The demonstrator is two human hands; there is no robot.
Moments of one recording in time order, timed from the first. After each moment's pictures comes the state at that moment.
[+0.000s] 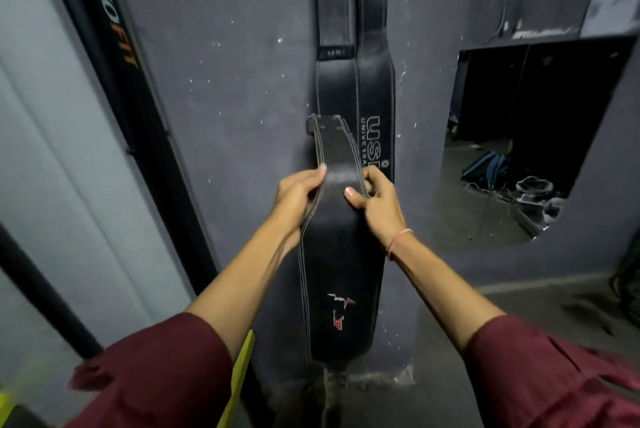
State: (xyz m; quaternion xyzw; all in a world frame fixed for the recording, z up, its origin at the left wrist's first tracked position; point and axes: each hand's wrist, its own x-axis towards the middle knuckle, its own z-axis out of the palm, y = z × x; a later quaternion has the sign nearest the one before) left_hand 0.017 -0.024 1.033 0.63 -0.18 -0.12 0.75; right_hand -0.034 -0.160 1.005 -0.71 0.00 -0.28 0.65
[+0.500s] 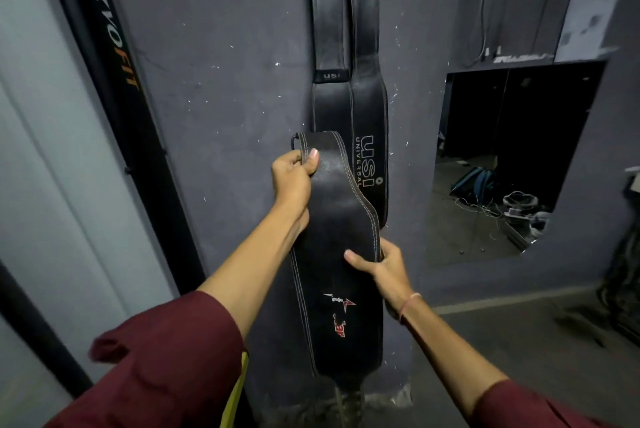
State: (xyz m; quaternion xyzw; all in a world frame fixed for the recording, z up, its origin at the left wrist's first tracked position) left_hand 0.042 -0.041 1.069 0.59 -0.20 0.03 0.78; right_hand -0.075 -0.150 0.950 -0.62 0.05 -0.24 0.74
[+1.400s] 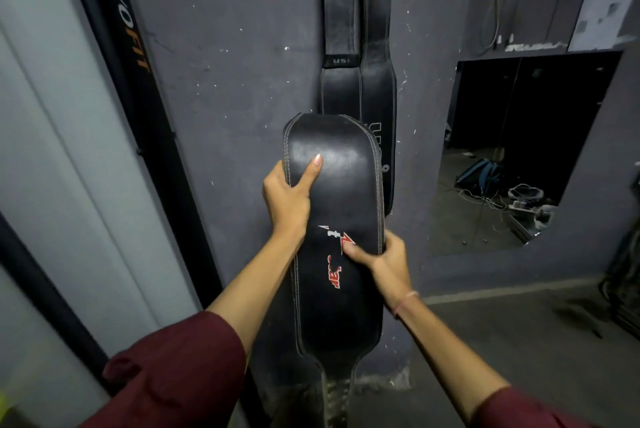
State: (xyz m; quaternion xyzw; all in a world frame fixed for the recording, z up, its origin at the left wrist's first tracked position) left_hand 0.004 -0.008 1.038 0.60 -0.21 0.18 0.75; right_hand -0.087 -0.128 0.940 -0.62 0.06 -0.28 0.73
